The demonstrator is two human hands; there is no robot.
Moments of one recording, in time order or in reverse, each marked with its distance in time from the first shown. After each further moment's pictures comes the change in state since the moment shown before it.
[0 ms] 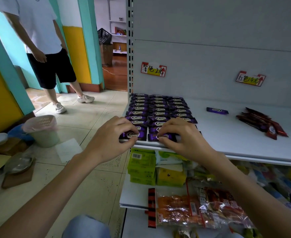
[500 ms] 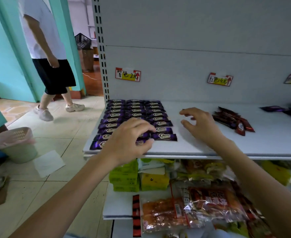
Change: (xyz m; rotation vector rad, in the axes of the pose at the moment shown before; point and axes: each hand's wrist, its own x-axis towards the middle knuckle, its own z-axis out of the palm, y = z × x) left_hand 0.047 0.067 0.040 -0.075 -0.070 0.167; right_hand -0.018 0.081 -0.062 -0.149 0.102 0.452
